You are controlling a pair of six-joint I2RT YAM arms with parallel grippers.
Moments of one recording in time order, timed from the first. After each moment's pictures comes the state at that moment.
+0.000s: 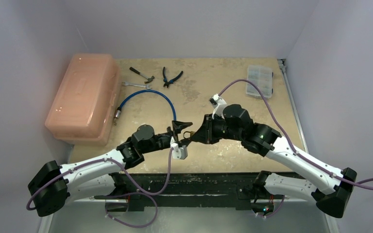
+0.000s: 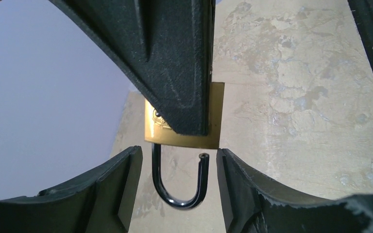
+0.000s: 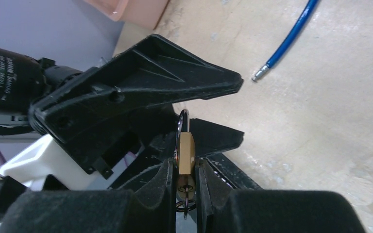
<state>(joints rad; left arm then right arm) -0.92 1.01 0.46 0.46 0.35 0.81 0.89 1.00 0.98 -0.49 -0.16 0.70</state>
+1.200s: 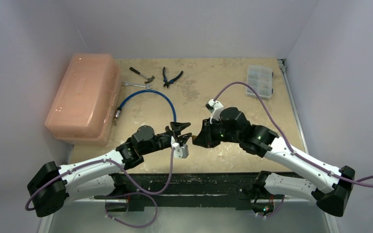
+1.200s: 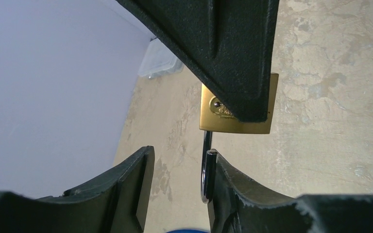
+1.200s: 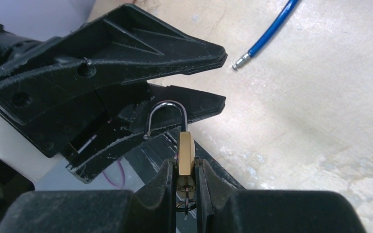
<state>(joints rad) -0.93 0.99 0.46 0.45 0.24 0.84 0.90 1.01 0.94 -0.50 -0.17 0.60</state>
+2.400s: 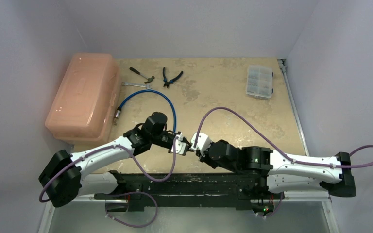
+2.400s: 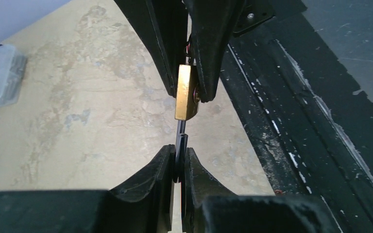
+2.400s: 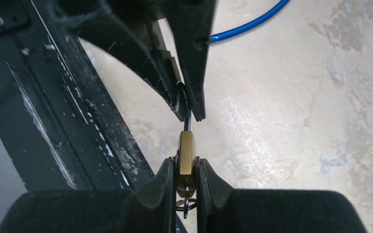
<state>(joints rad) -0.82 1.18 0.64 0.05 0.84 0.74 1.36 0.95 0.84 -0.56 0.37 0.09</state>
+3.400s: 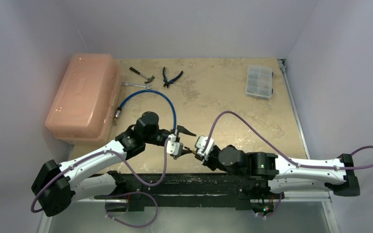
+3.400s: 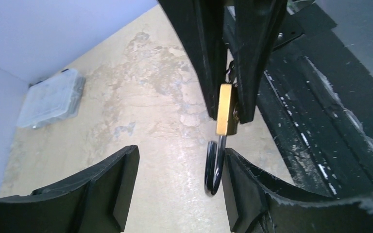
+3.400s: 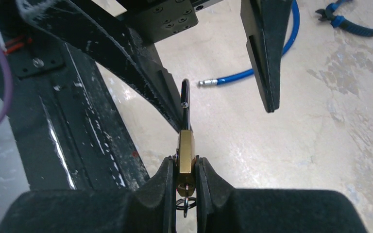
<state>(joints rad) -0.81 1.08 0.64 0.08 0.83 0.74 1.43 0.85 0.71 -0.33 0.42 0.01</state>
